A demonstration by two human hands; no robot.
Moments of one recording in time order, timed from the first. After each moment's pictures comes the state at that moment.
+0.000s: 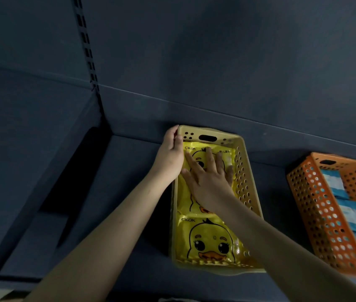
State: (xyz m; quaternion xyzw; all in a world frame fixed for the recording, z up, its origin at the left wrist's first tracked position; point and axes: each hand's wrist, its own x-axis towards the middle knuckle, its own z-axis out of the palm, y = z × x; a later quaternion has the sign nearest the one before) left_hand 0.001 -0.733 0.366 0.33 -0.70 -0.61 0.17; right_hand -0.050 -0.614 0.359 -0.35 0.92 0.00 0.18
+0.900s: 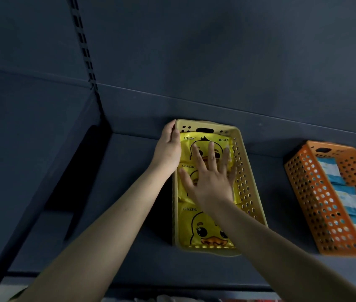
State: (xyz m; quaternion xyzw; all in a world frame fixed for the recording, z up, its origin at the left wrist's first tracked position) left_hand 0.001 -0.734 0.361 0.33 -0.69 -0.61 0.19; right_hand -0.027 -0.603 0.350 -0.32 0.94 -0.02 0.10
